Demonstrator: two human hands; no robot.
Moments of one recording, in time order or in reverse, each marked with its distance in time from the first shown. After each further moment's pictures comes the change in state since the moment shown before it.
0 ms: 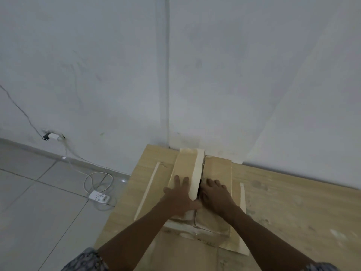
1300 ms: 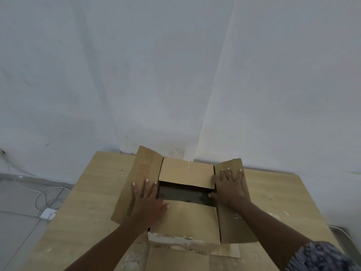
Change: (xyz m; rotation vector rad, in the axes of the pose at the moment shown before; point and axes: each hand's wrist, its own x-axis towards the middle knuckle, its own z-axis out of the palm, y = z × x) left_hand 0.018 0.107 0.069 0.634 0.256 0.225; right_hand -0.093 0.229 -0.037 -0.342 -0.110 0.310
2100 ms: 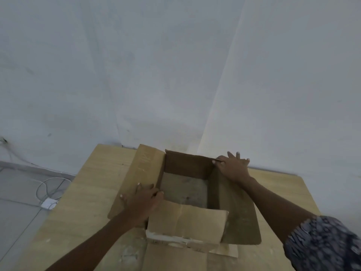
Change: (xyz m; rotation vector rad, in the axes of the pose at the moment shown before) left_hand -0.034 -0.006 -0.062 -0.836 -0.083 -0.333; right_hand 0.053 0.034 -0.033 0.315 0.070 0.143
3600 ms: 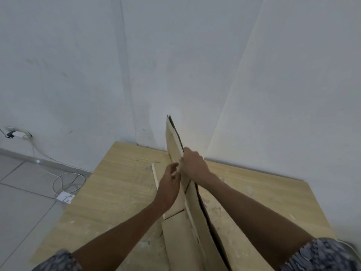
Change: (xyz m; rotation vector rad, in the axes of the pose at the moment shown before) left_hand -0.014 0.019 0.019 -0.816 0.263 0.184; right_hand -0.107 -0.197 -0.084 0.460 -0.006 -0.173
